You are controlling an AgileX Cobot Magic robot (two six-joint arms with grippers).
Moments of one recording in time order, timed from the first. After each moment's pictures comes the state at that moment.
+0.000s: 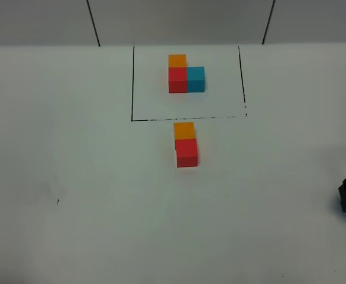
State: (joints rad) left arm 0.05 -0.01 -0.51 0.00 1.06 0.11; right arm -0.14 1.63 -0.64 0.02 0.51 -0.21
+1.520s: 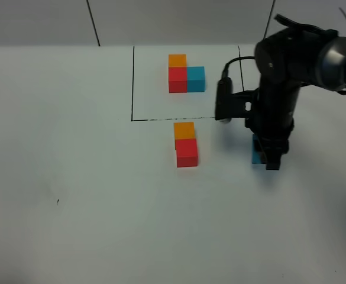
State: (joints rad) left arm 0.05 -0.01 -0.51 0.00 1.06 0.11; right arm 0.44 2.05 -1.46 -0.12 1.08 -0.99
